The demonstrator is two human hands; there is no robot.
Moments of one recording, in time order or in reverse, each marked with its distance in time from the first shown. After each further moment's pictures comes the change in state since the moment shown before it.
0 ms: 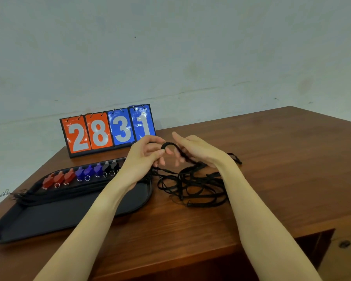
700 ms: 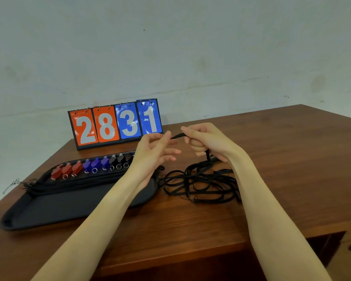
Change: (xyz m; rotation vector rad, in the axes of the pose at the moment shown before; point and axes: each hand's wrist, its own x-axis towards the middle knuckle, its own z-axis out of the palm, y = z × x) left_hand -0.009 0.006 0.012 -0.379 0.132 -0.167; right_hand -0.004 0.001 -0.012 0.252 -0.046 -0.199
